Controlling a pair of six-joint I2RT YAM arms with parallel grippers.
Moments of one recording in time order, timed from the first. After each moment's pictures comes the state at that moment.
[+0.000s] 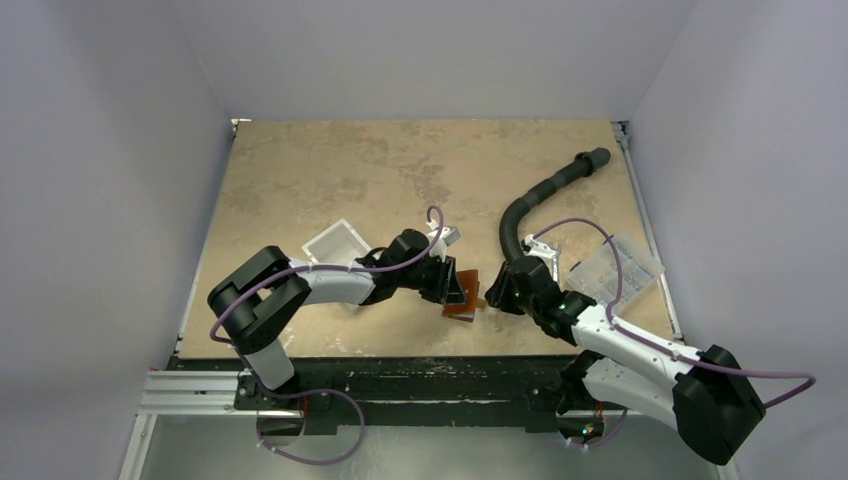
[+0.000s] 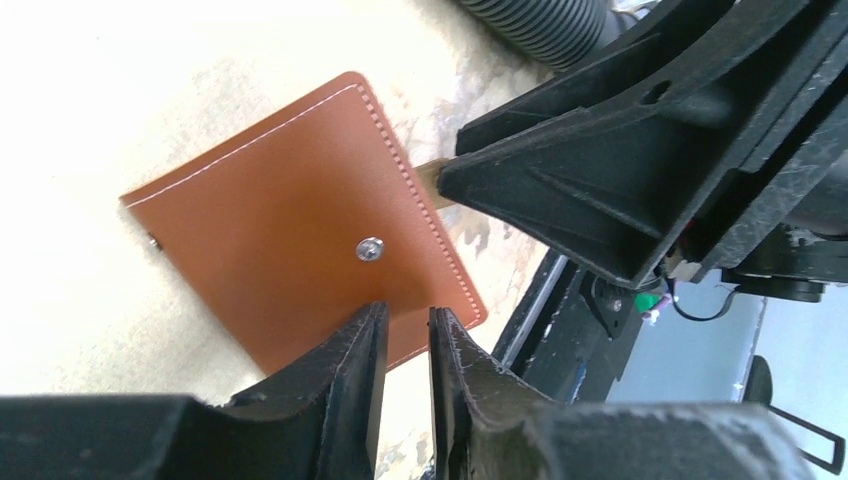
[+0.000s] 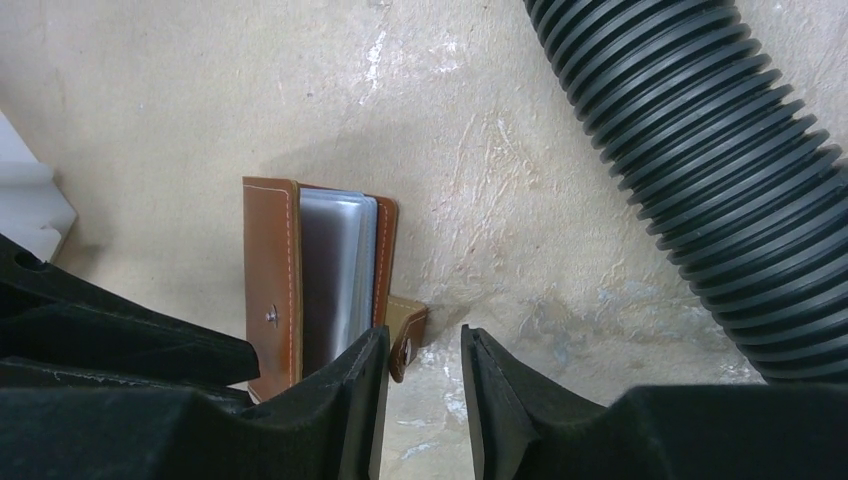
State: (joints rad) left arm -0.86 1.70 0.79 0.29 0.41 -0.62; right arm 0.68 0.99 0.39 -0.20 0.21 0.83
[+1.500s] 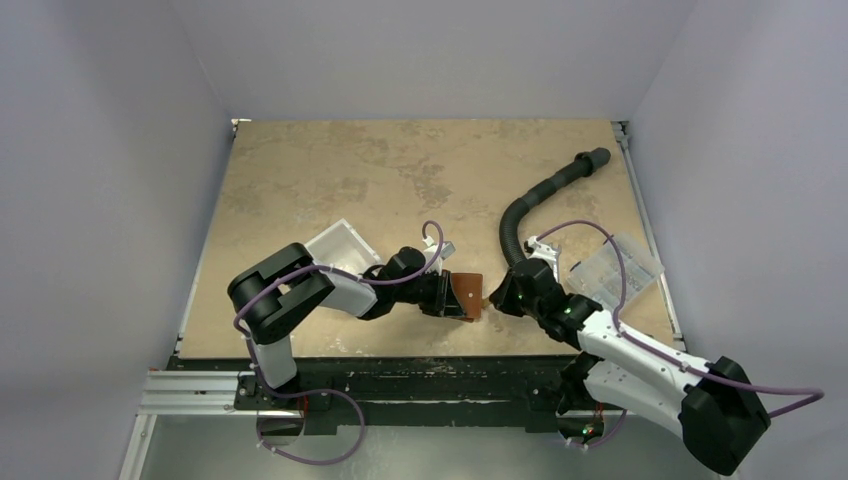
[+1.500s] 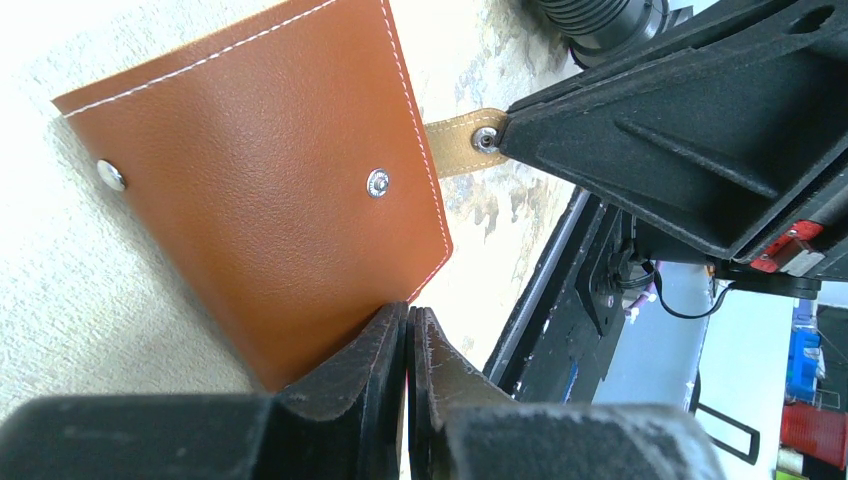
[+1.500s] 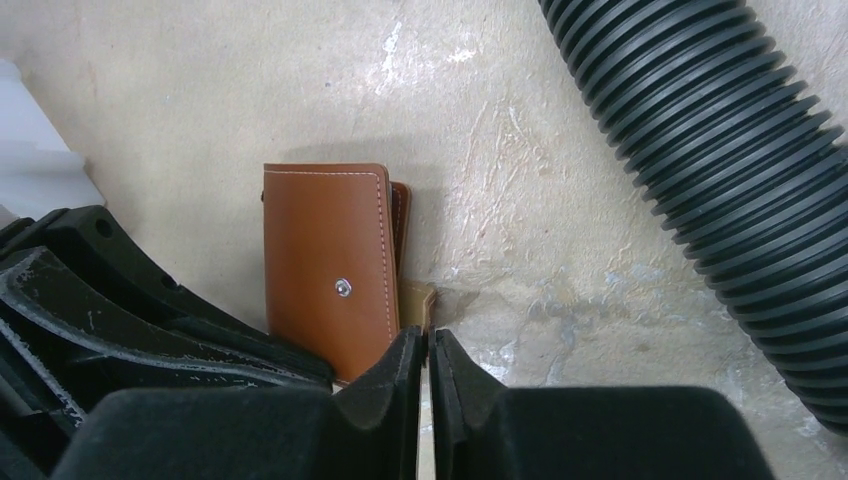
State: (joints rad) left arm -0.89 1.80 0.66 0.58 0.44 -0.77; right arm 0.68 0.93 0.38 -0.23 0.19 0.84
